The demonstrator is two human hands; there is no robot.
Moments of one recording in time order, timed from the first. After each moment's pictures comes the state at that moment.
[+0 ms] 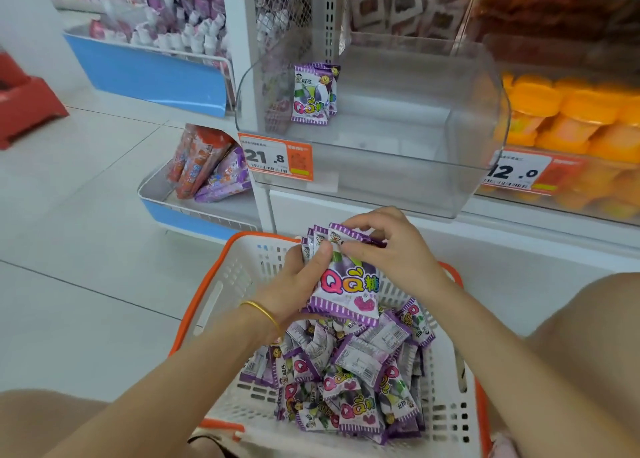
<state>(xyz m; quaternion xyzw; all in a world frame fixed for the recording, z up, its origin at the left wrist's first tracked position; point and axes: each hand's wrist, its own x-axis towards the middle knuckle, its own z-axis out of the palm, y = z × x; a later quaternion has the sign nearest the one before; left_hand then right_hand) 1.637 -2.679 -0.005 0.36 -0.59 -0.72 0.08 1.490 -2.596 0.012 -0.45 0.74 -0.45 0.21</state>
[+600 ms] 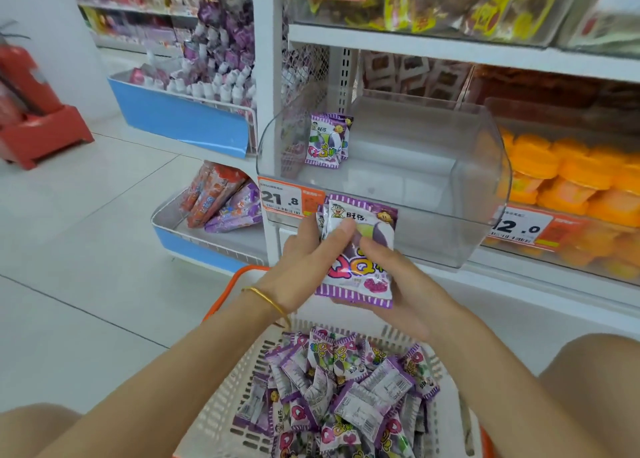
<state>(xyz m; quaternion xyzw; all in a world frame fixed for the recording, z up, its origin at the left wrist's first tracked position) 1.616 -2.705 0.061 0.28 -0.76 -0.56 0.18 1.505 -2.605 0.059 -0.24 0.45 -0.63 0.59</state>
